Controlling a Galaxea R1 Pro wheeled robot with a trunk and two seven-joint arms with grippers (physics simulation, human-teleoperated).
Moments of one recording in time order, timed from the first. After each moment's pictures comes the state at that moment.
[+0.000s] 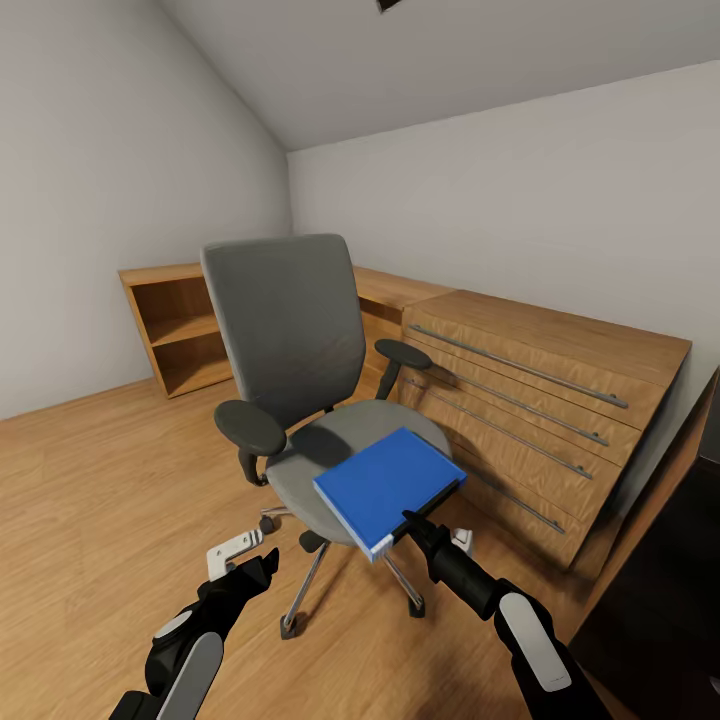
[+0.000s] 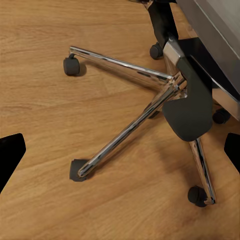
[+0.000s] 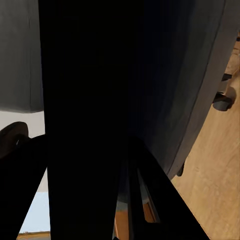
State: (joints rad) left arm -0.13 0.01 -0.20 -1.55 0.62 0.46 0.51; right arm -0.35 0.05 -0.03 -1.00 -1.13 0.58 0.35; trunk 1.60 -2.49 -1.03
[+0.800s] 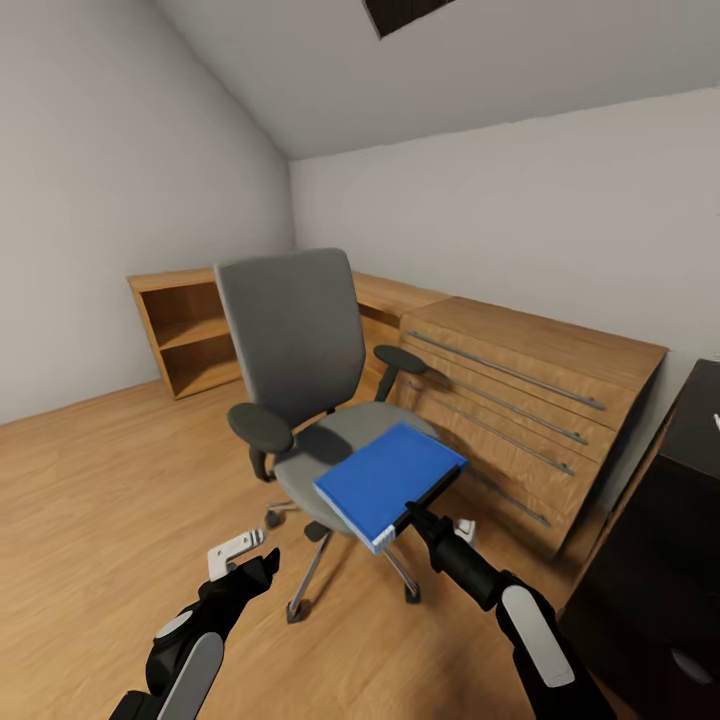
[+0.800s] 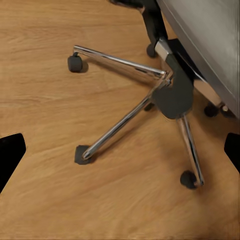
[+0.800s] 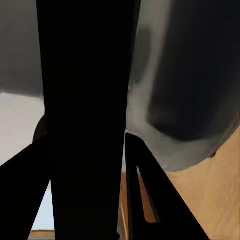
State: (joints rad) left arm -0.13 0.01 -0.20 -1.55 0.62 0.46 0.51; right arm -0.35 0.05 -0.04 -1.05 -1.13 0.57 0.35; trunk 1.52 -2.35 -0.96
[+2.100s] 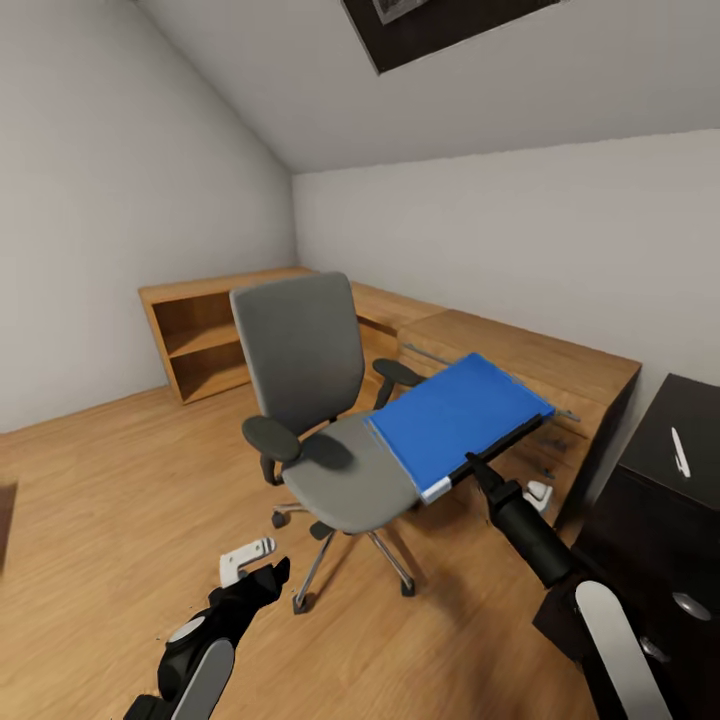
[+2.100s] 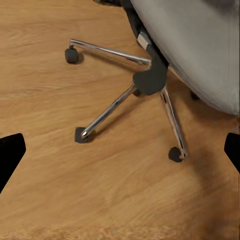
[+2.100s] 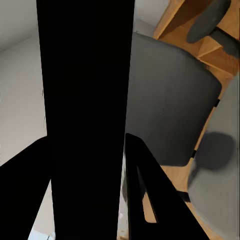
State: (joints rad) left arm -0.13 0.01 -0.25 -1.52 0.62 0.46 0.51; right arm -0.22 -0.02 -0.12 -1.57 -1.18 0.46 0.23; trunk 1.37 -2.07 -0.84
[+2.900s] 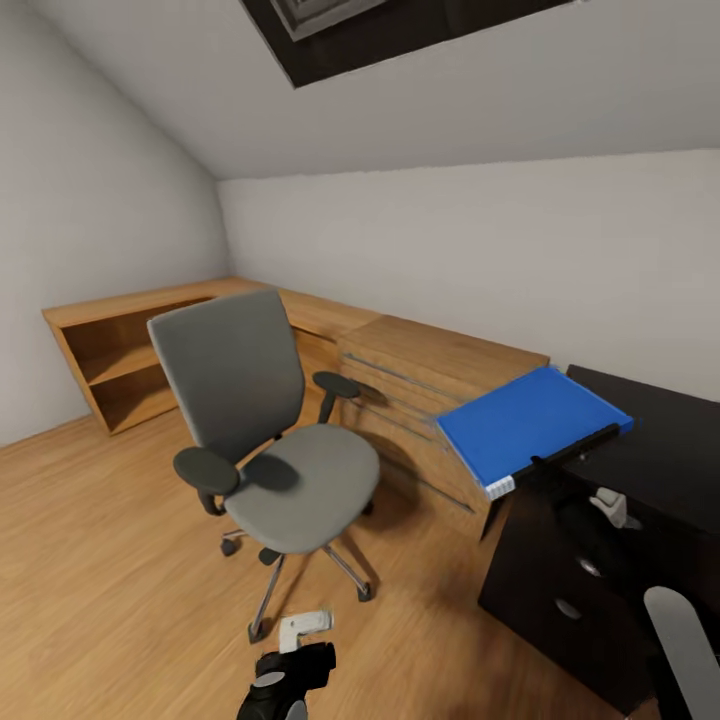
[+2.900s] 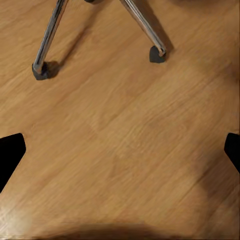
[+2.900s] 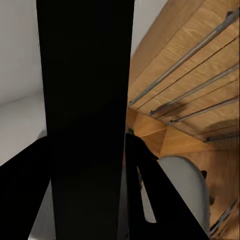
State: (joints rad) left arm -0.13 -0.16 -0.34 -1.14 0.37 0.46 0.50; right arm -0.21 -0.11 -0.31 -1.57 -1.18 0.47 0.13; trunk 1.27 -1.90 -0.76
